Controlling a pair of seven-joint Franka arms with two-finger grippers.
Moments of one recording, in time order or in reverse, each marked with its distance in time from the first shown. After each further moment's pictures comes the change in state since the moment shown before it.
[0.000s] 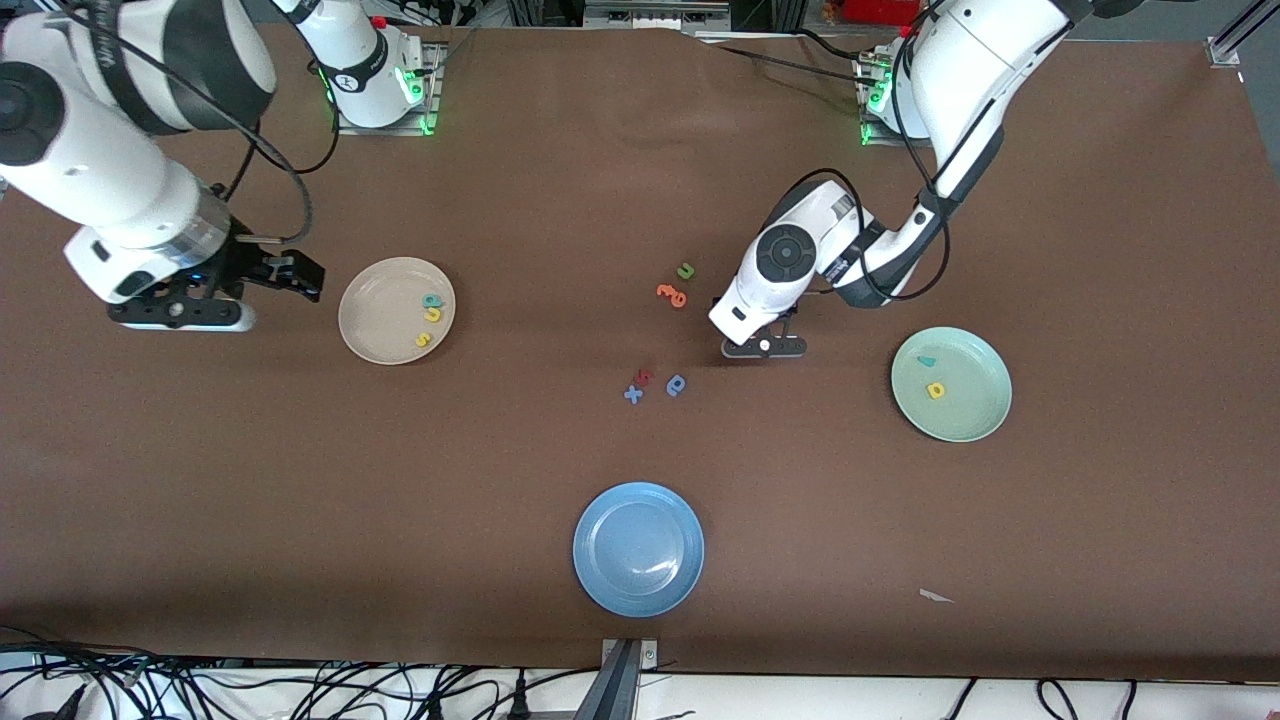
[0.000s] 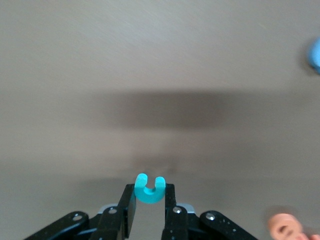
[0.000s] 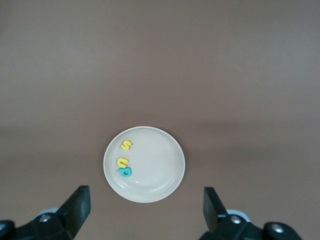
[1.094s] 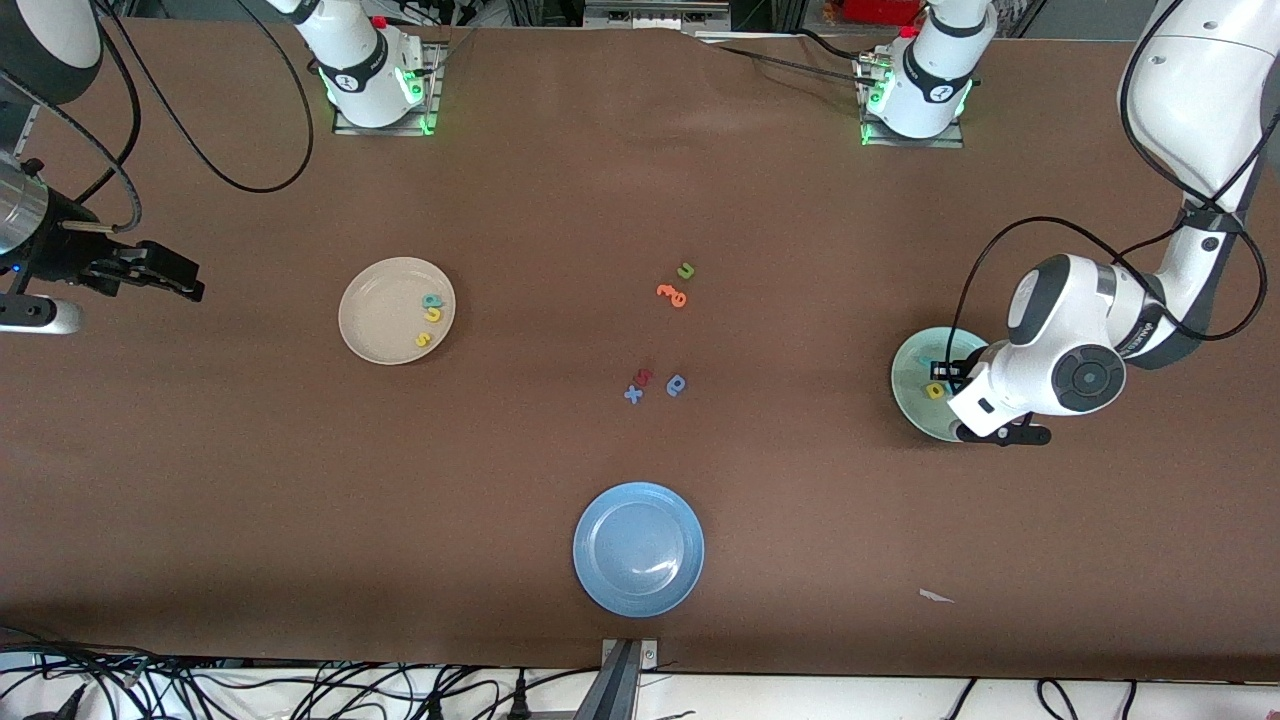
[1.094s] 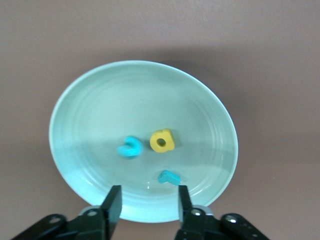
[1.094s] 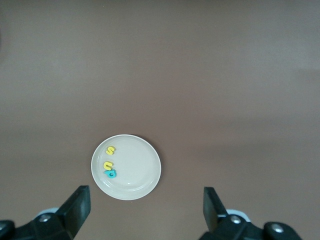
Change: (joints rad) left arm 0.447 -0.011 0.022 0.166 0.069 -0.286 0.490; right arm 0.004 0.078 -0.115 0.236 0.018 -0.157 -0.089
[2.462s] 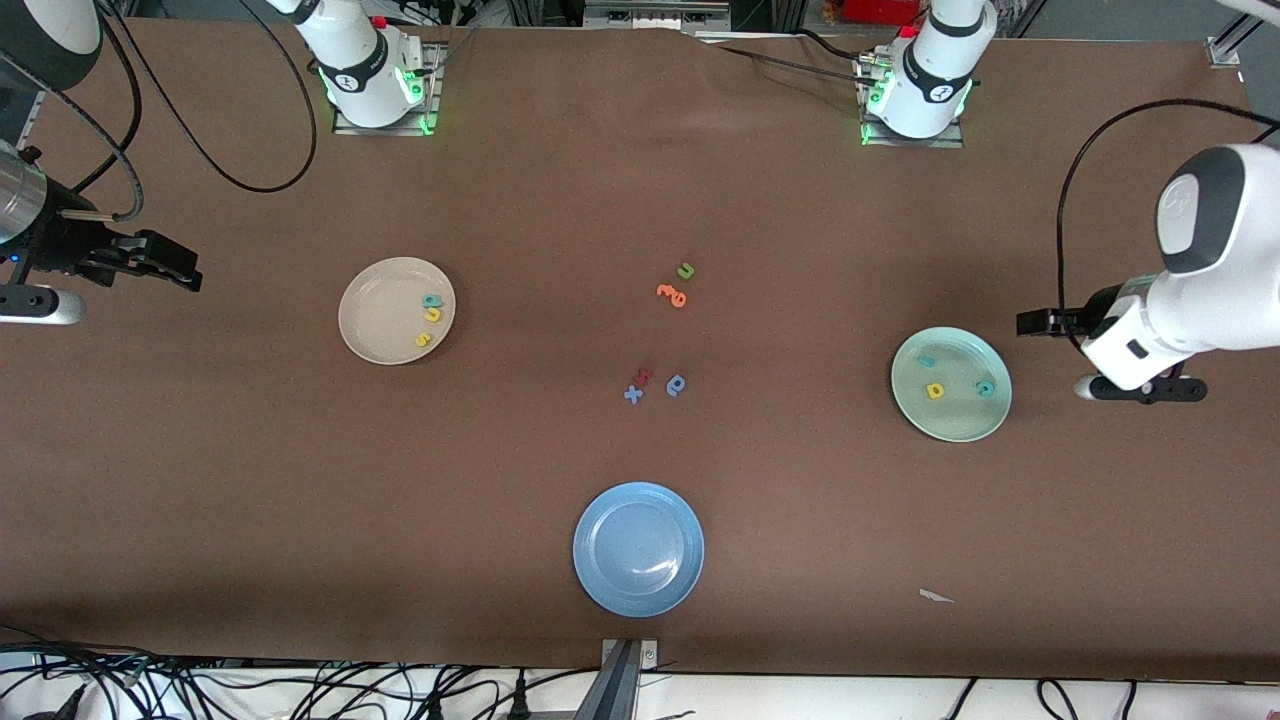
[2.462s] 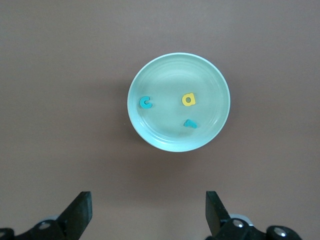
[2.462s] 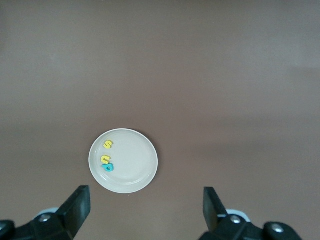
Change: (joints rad) left arm -0.204 -0.373 0.350 0.042 -0.277 -0.239 0.254; right arm 0.008 -0.007 0.003 0.024 -0.019 -0.046 -0.002
